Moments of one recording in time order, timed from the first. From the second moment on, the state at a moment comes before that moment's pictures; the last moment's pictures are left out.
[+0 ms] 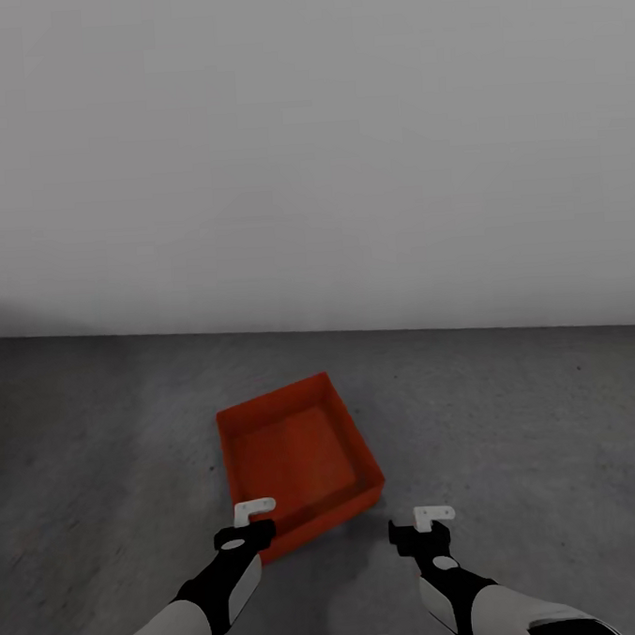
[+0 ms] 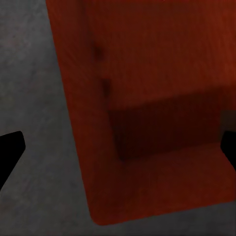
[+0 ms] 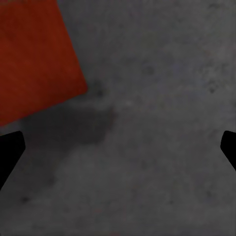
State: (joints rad) left arm -0.64 -0.14 -0.09 -0.31 0.15 0.04 0.31; right arm -0.70 0.11 0.04 -0.01 -0.02 -0.30 -0.16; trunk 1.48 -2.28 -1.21
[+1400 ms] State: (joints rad) left arm -0.64 -0.14 -0.09 -0.31 0.15 0.04 0.31; right arm -0.70 0.11 0.04 -0.01 -0.02 -0.30 -0.16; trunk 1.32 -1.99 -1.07
